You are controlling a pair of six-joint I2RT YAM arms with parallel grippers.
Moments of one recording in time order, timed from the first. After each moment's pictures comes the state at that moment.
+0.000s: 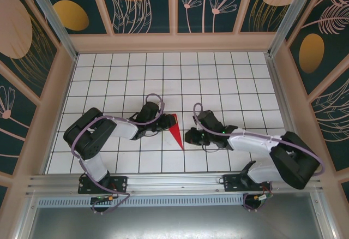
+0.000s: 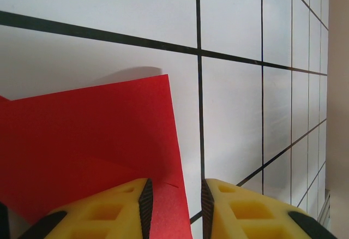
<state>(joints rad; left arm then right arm) -0.67 1.77 0.63 0.45 0.33 -0.98 0.80 1.33 0.52 -0.04 -0.32 0.87</state>
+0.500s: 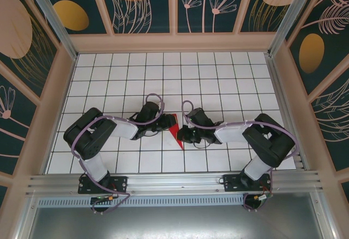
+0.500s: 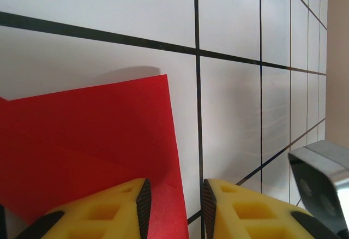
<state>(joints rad) -0.67 1.77 0.63 0.45 0.33 -0.98 0.80 1.60 0.57 0.15 -0.40 0.91</state>
